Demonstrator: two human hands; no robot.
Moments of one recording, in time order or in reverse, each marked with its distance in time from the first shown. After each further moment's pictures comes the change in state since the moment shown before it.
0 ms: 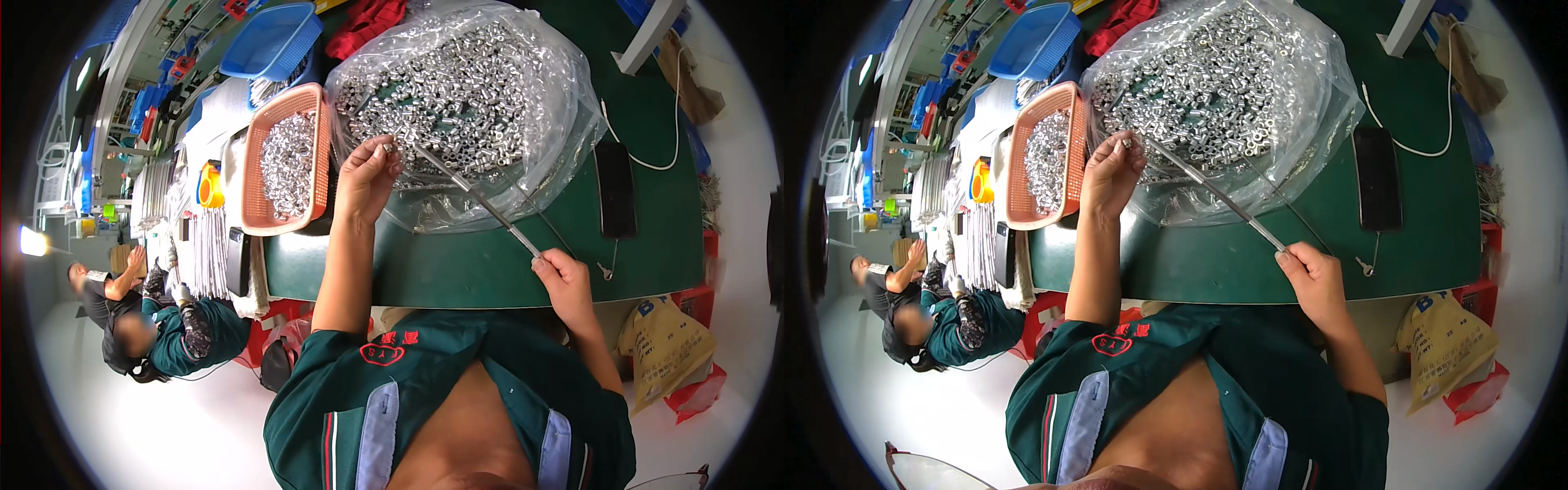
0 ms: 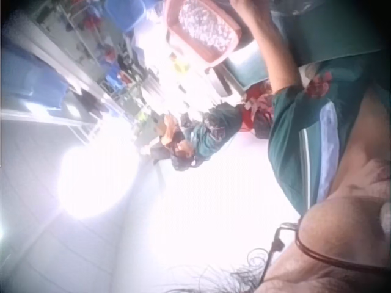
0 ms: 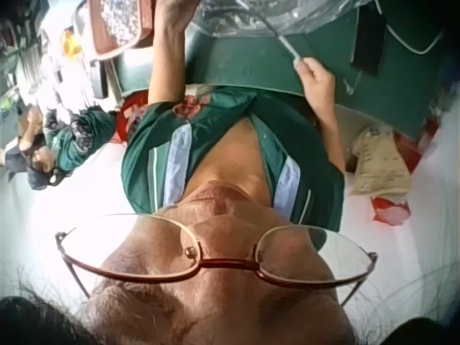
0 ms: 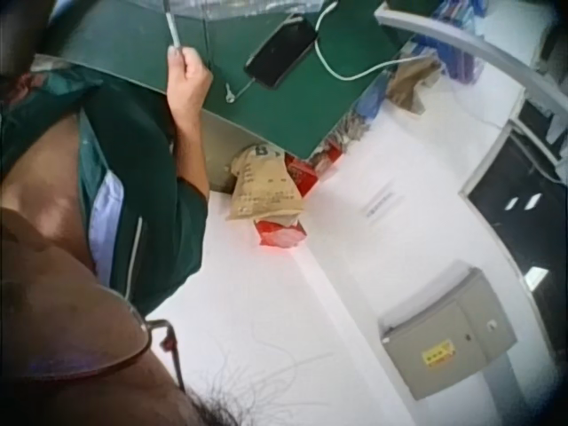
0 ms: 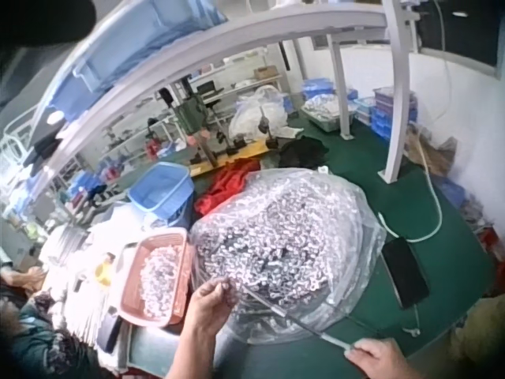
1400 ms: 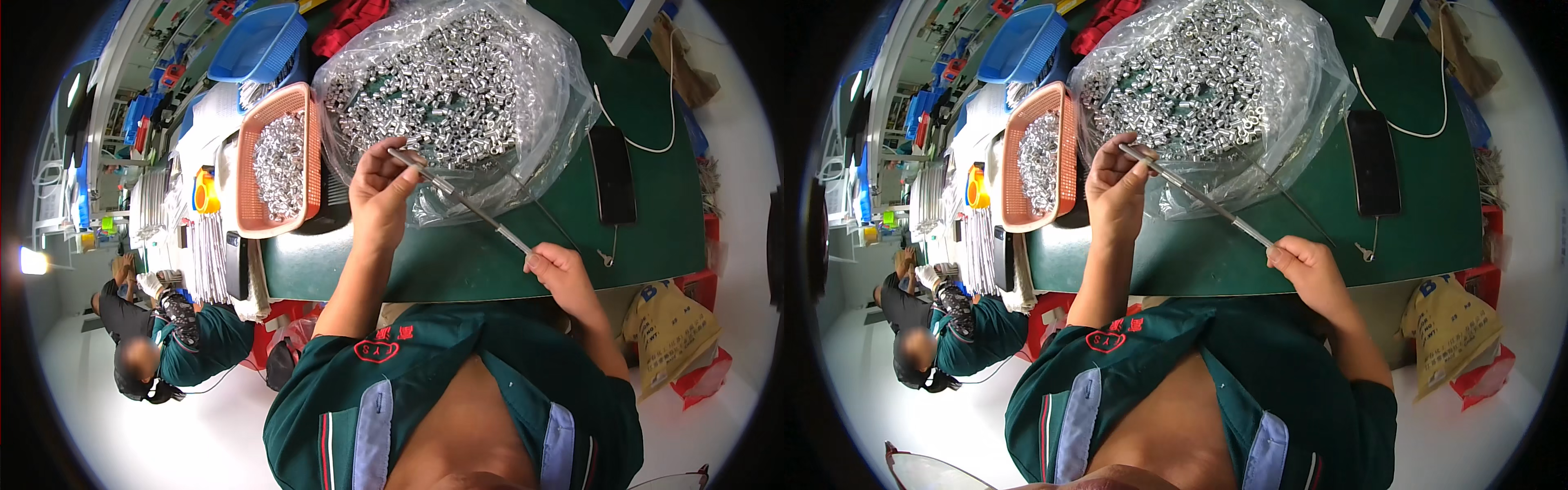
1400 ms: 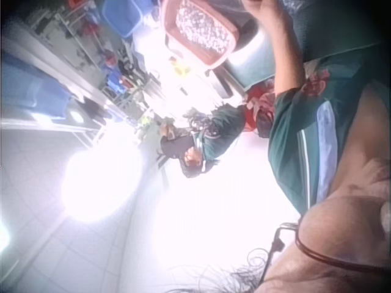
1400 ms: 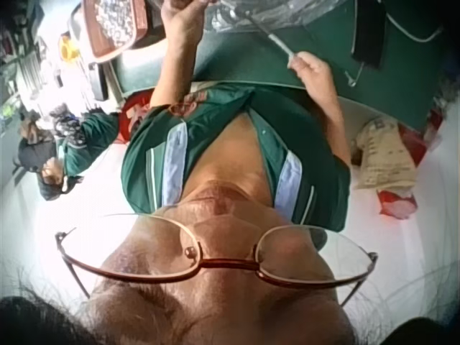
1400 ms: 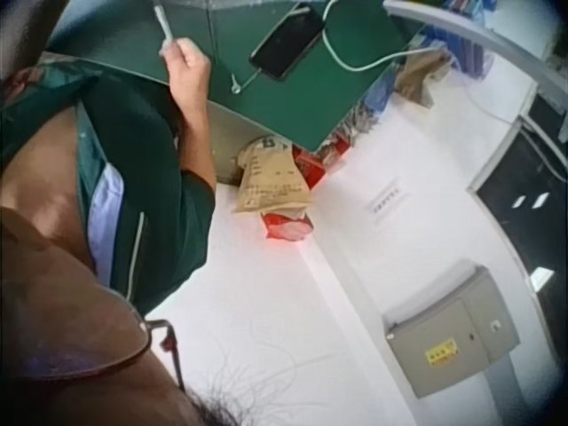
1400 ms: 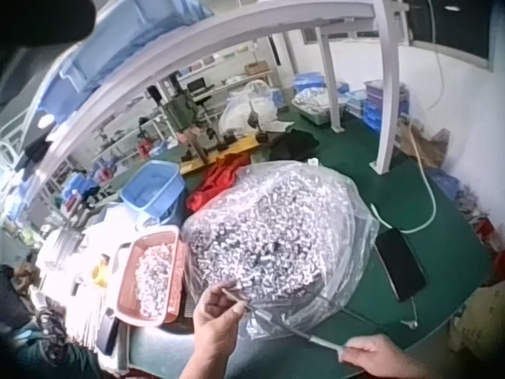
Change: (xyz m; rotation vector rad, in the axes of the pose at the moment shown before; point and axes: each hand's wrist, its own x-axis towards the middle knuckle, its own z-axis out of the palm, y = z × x) left_hand -0.037 -0.020 0.067 0.247 0.031 0.231; right_hand 0.001 -0.002 -0.008 0.151 -0.207 0.196
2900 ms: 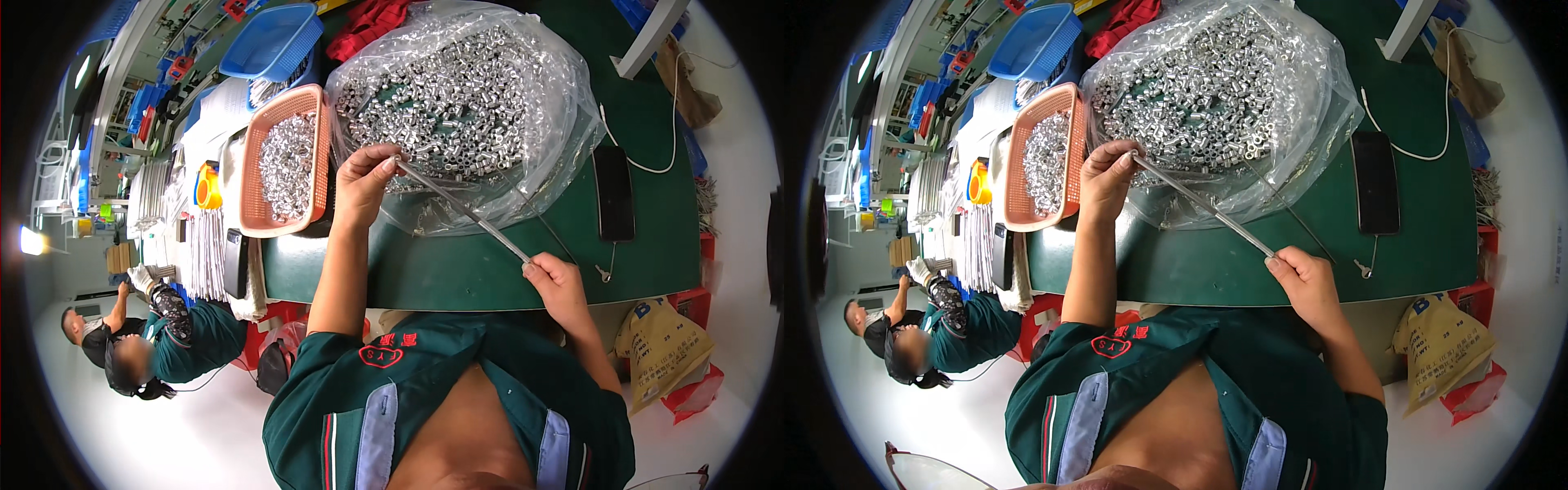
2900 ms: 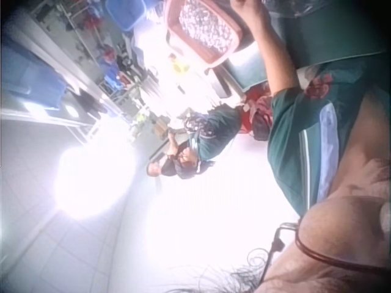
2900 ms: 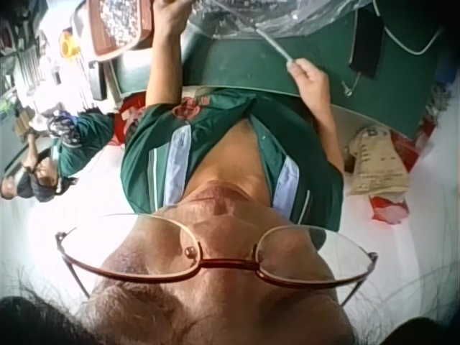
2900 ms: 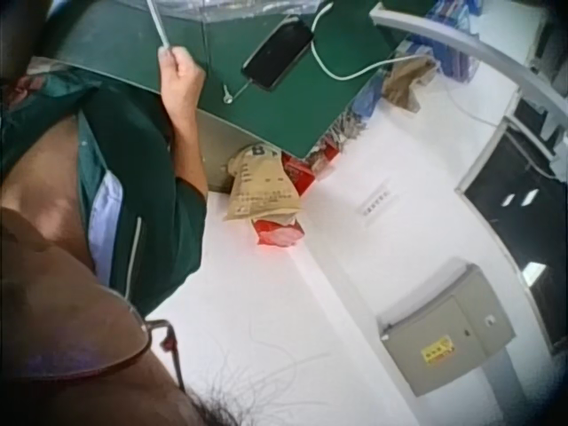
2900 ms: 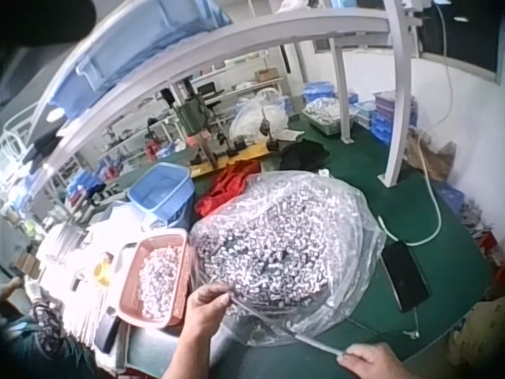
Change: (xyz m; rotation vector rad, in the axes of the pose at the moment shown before) left_hand 0.035 -0.003 -0.067 0.060 -0.116 -0.027; right_hand 0.004 0.001 0.014 -0.173 0.132 -0.159
